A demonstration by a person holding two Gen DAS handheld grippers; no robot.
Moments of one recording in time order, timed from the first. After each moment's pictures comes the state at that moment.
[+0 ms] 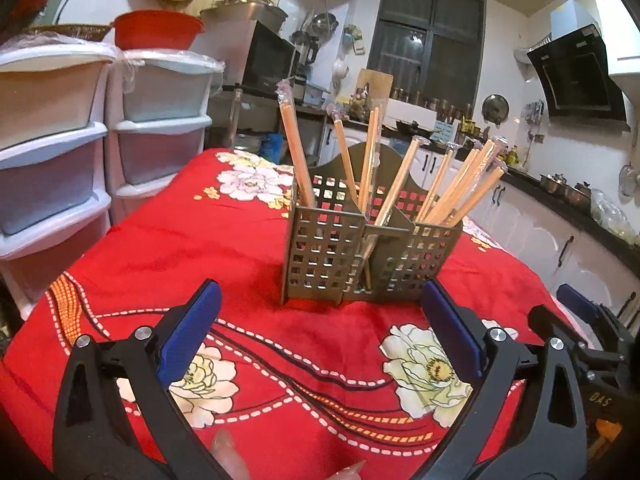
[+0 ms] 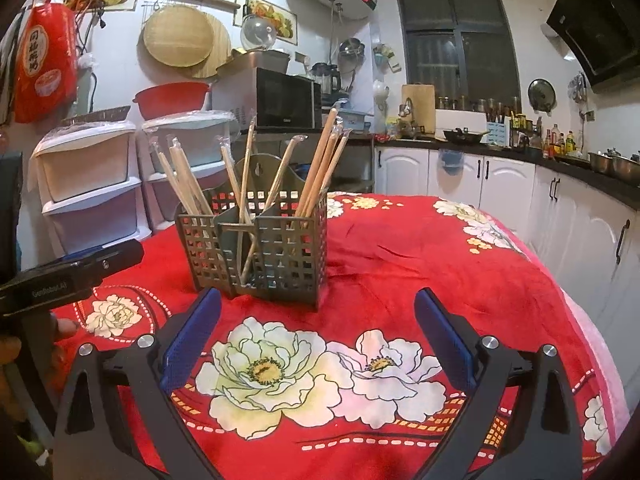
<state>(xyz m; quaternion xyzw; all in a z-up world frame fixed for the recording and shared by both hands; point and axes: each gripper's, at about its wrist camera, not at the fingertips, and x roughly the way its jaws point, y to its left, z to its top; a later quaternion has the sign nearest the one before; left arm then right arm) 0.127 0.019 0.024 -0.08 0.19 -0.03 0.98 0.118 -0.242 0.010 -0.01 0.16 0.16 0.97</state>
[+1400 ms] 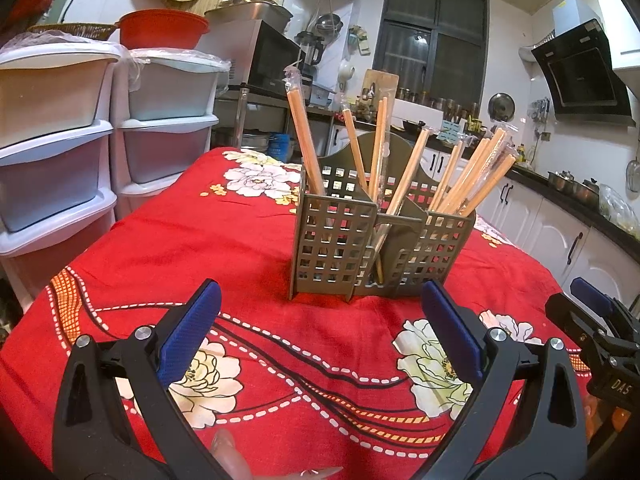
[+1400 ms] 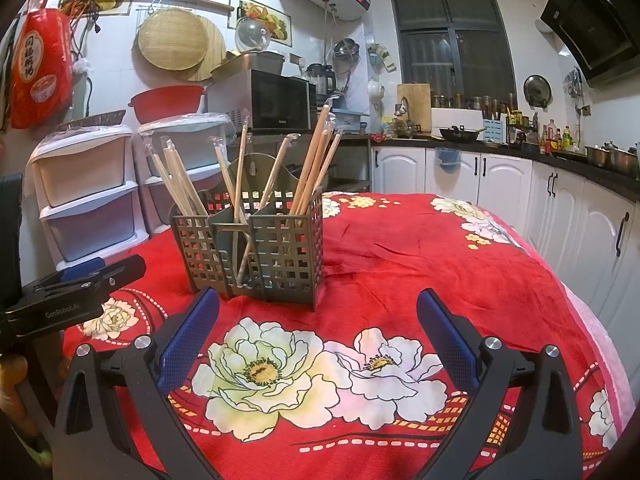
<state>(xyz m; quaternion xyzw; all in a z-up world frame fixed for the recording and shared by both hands) 0.131 0.019 0.014 -0.08 0.20 -0.02 0.98 0.119 -0.243 0.006 0.00 0.16 0.16 0.97</state>
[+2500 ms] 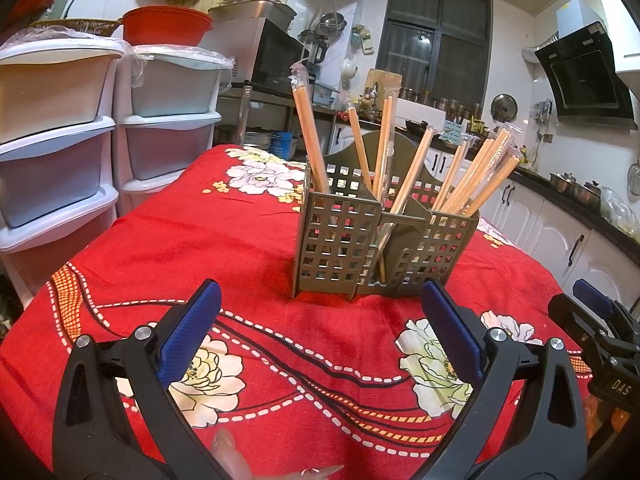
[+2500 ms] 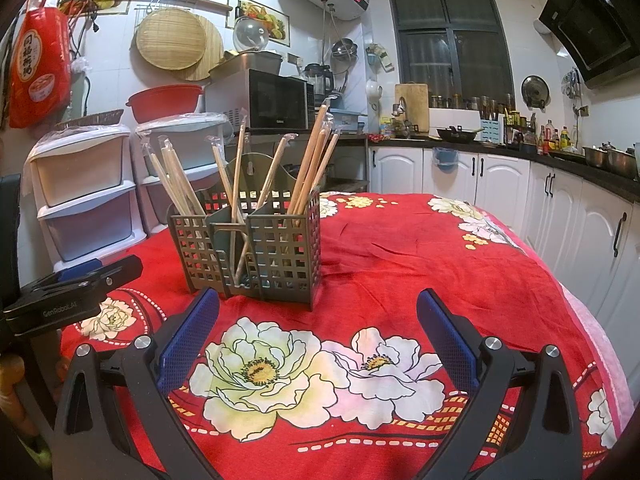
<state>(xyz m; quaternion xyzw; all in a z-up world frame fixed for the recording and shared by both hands) 0.131 0.019 0.014 -0.09 0.20 -0.02 0.98 0.119 -0.245 0.006 0.00 0.16 0.16 0.97</state>
